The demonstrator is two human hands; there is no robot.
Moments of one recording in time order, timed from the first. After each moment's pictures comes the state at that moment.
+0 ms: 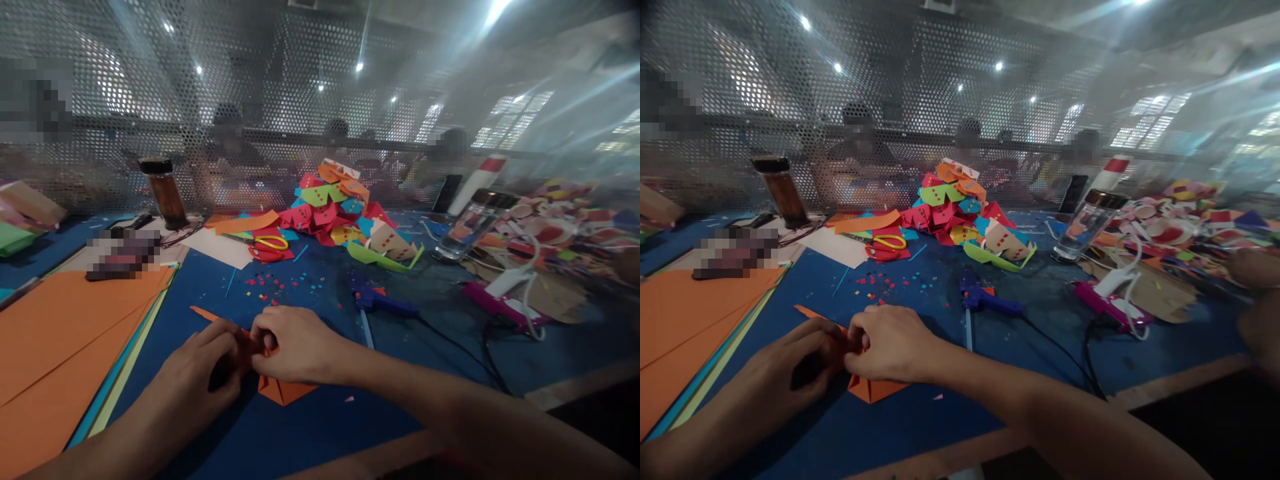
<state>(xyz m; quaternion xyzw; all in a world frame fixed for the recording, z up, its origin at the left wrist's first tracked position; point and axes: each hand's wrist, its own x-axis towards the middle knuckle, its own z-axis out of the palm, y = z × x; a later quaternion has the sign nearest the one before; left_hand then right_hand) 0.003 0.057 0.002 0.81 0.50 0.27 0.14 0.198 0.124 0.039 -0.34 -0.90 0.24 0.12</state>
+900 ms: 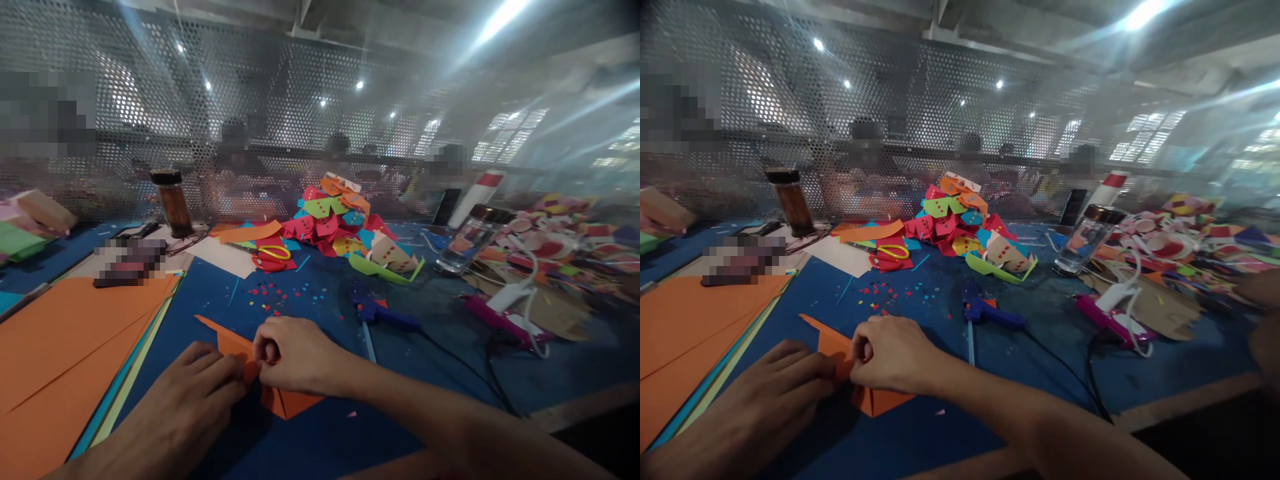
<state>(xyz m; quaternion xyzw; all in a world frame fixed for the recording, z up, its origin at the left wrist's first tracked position) -0.003 0.046 0.019 0.90 0.35 0.25 -0.04 0.196 0.125 0.042 -0.37 -0.89 0.26 0.10</state>
